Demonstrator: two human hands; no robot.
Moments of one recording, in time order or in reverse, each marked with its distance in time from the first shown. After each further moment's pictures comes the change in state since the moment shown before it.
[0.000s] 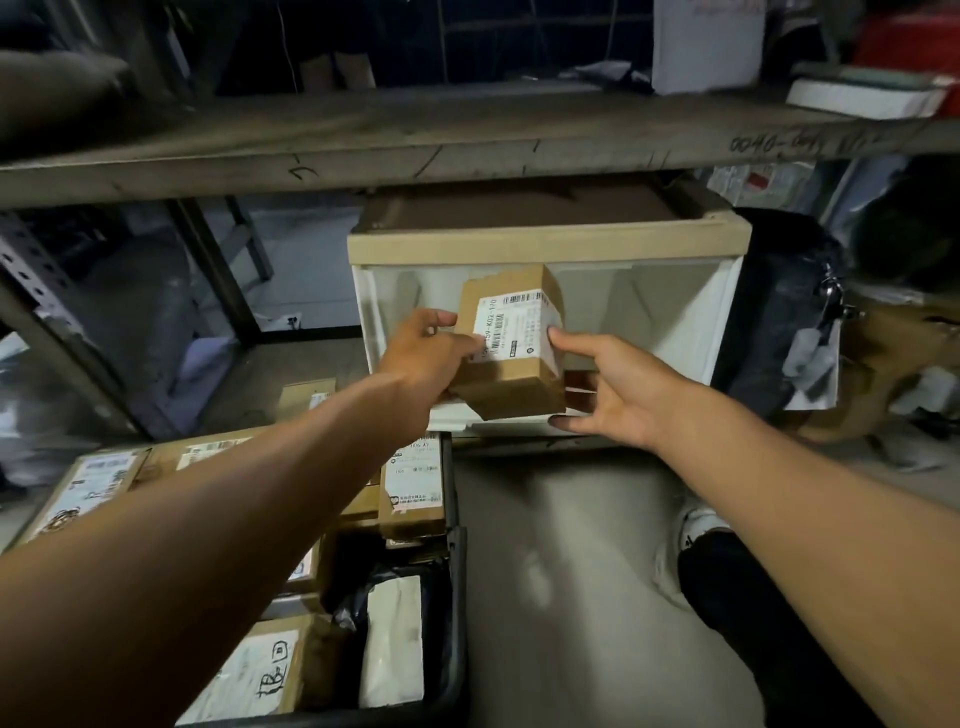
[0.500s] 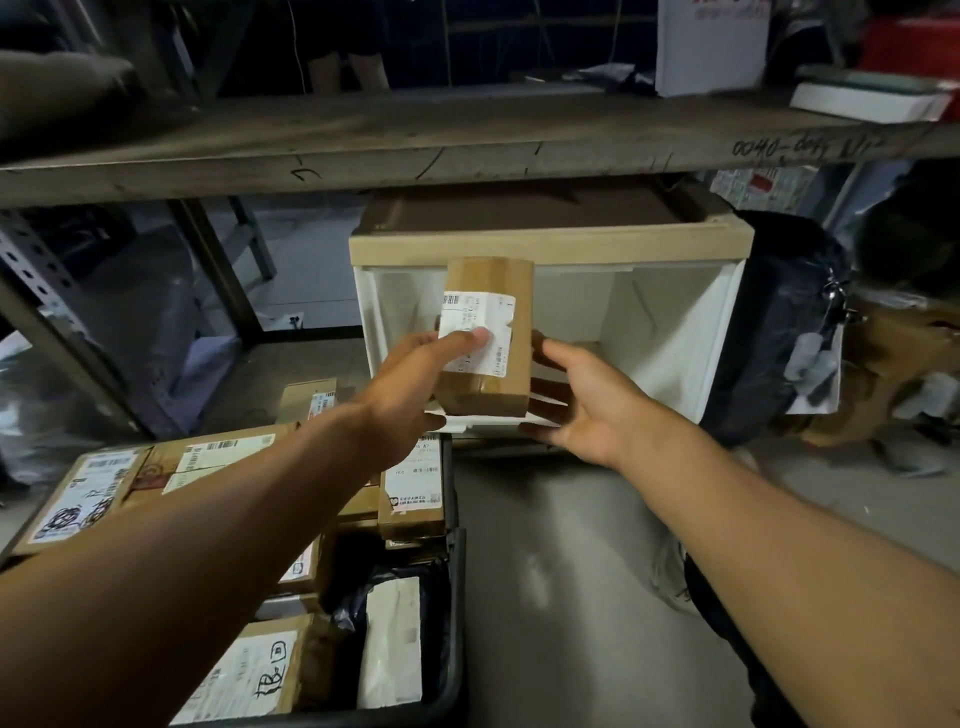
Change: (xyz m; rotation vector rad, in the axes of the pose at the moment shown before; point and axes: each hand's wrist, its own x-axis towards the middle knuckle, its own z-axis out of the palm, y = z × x) left_hand -0.009 -0.014 -0.017 0.020 -0.173 -0.032; right_hand 0.003 0.014 0.026 0.118 0.031 0.005
